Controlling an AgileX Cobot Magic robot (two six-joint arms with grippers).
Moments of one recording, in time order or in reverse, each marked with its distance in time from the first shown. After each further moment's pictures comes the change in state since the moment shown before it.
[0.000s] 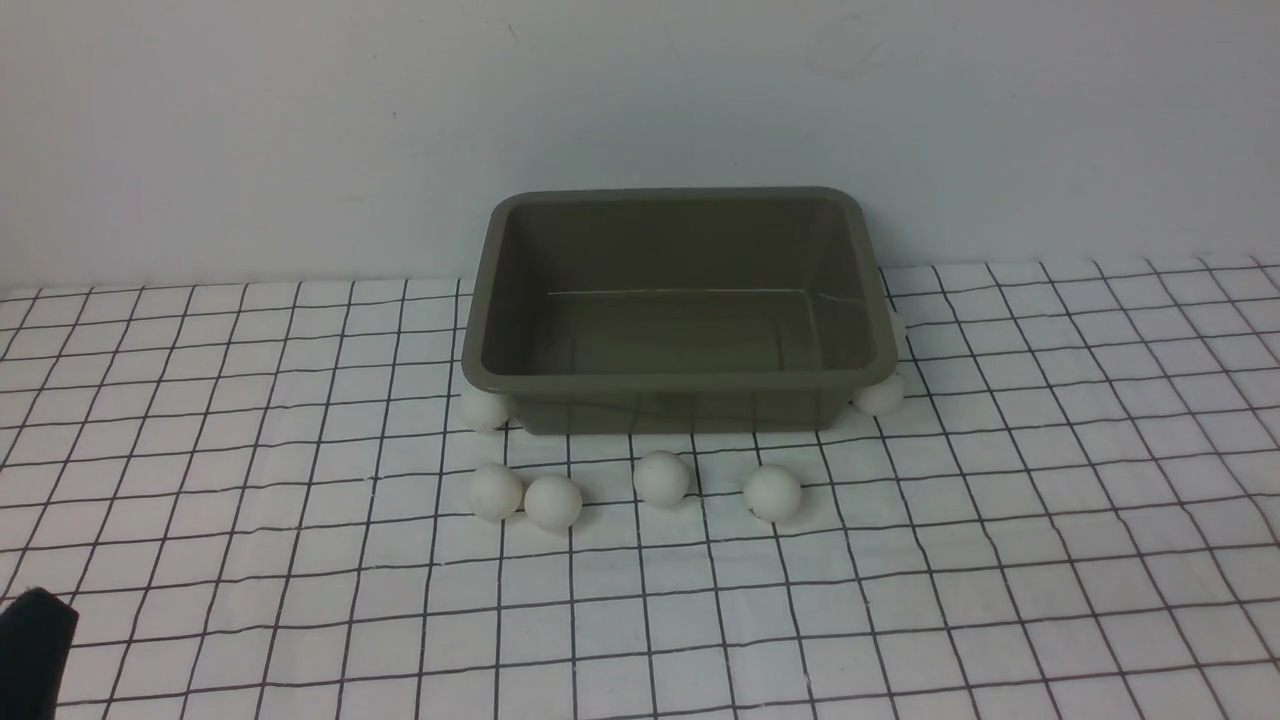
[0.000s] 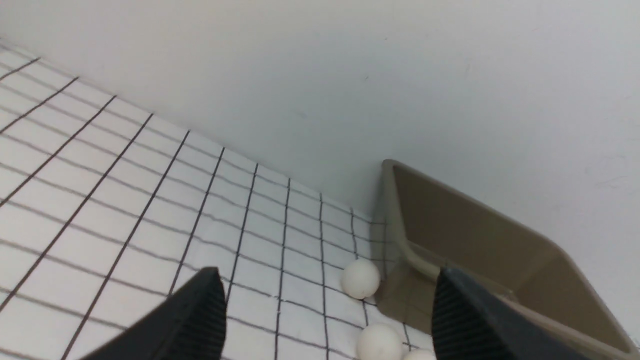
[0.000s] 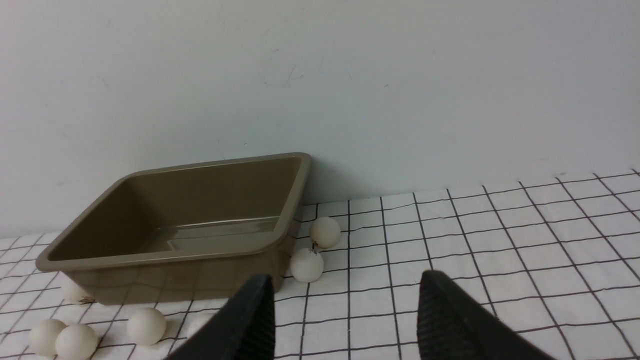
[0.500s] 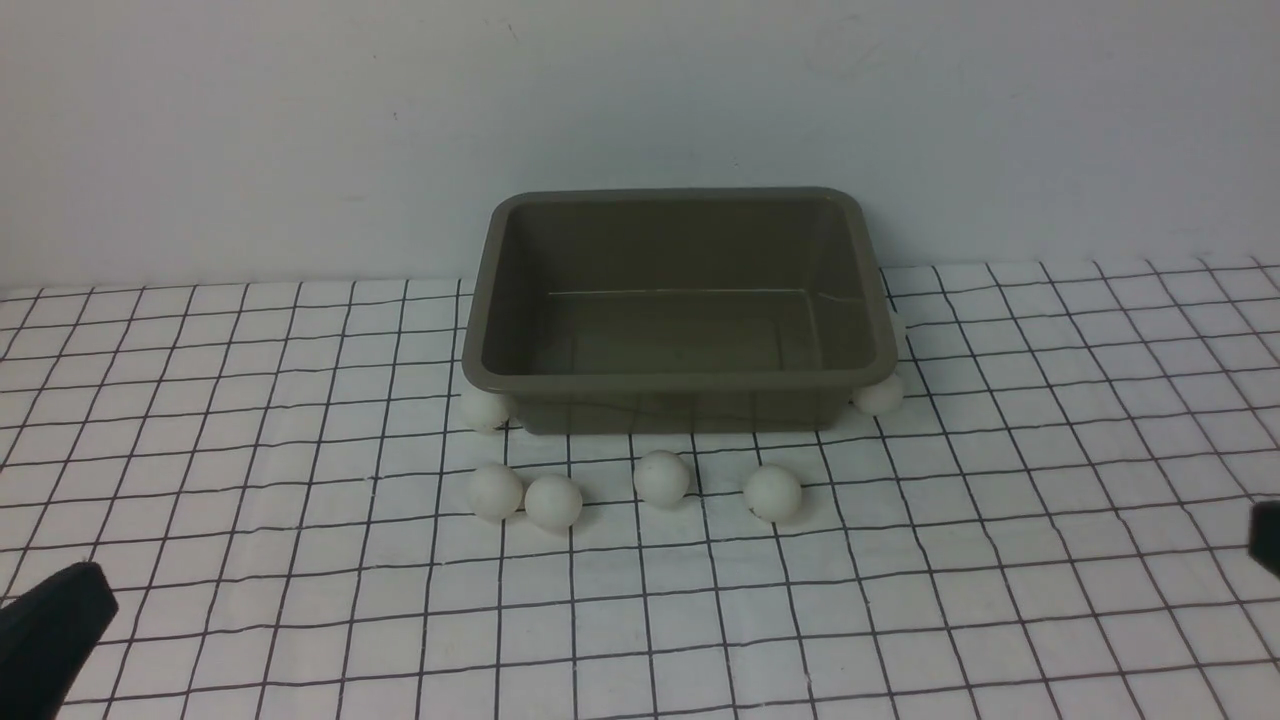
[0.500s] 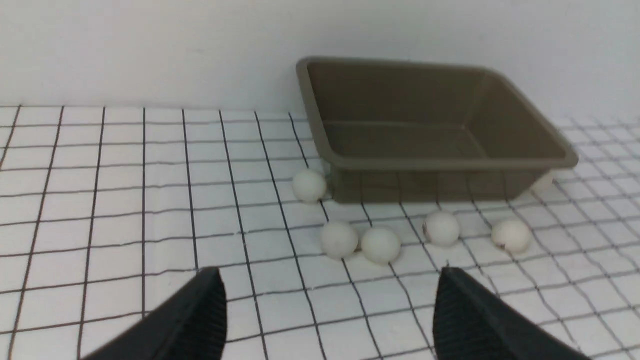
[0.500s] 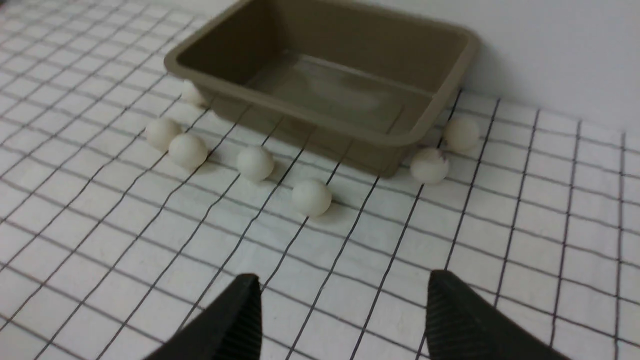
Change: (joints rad) right arm 0.000 0.573 -0.313 0.385 0.213 -0.685; left arm 0.000 0.249 -0.422 0.005 0.471 0.280
